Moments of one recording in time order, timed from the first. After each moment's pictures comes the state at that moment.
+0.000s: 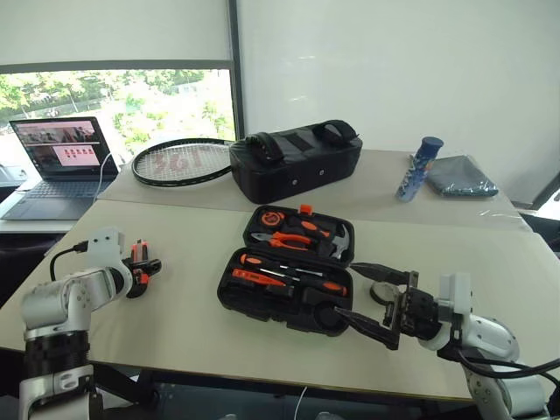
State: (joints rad) left arm -0.50 0.63 0.37 0.13 -0.46 1.17 -0.14; right arm 0.02 -0.53 -0.12 -0.39 0.61 0.03 1.04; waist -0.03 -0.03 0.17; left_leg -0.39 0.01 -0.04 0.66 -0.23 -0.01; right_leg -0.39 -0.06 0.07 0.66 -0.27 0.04
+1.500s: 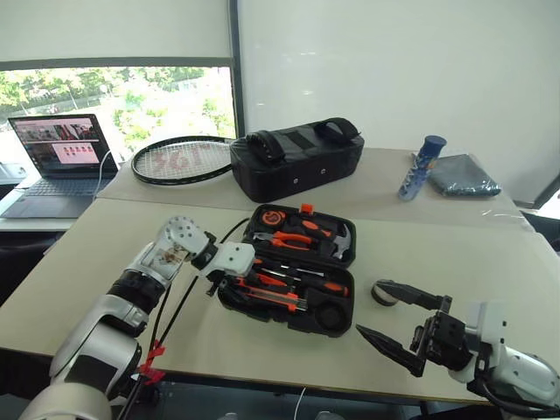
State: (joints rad) left arm -0.90 0.61 -0.46 0.56 -0.04 -0.21 -1.60; right arm 0.29 -0.58 -0.25 -0.54 0.61 0.03 0.94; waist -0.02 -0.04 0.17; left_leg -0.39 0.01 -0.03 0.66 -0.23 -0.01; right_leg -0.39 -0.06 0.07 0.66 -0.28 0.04
